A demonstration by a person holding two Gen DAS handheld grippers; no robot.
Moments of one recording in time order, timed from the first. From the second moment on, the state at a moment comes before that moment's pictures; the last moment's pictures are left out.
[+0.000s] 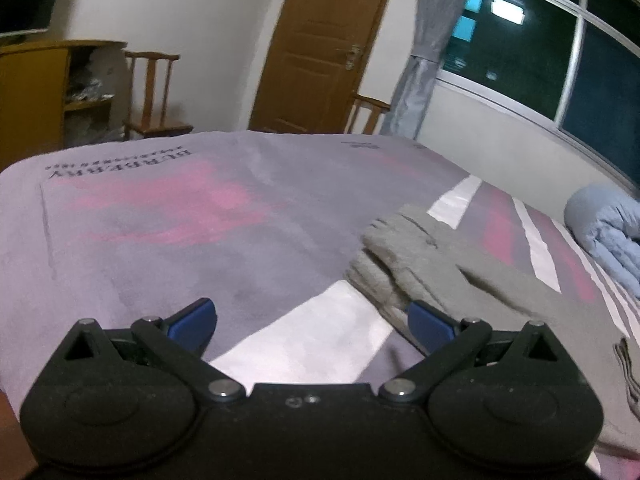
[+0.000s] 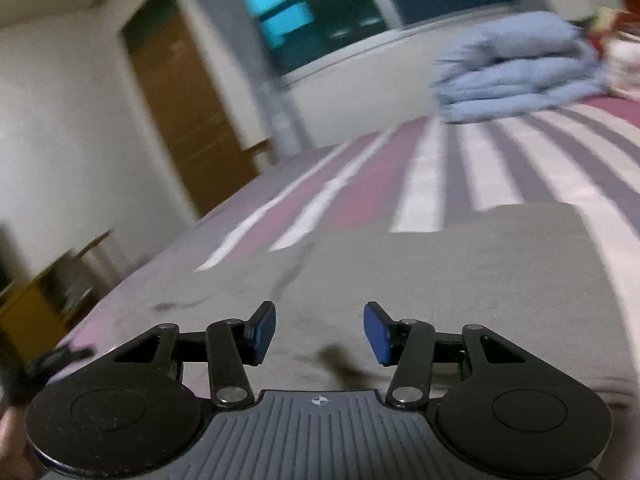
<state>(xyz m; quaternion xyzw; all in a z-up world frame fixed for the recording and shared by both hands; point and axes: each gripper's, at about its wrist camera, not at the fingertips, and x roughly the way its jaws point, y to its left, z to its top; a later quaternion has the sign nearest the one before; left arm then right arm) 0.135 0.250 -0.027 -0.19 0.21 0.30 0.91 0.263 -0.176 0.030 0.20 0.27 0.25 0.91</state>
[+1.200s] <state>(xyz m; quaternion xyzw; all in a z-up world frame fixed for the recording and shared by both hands) 0.219 0.198 -0.009 -0.14 0.23 0.21 0.94 0.383 -0.248 -0.001 0.22 0.38 0.15 0.88</state>
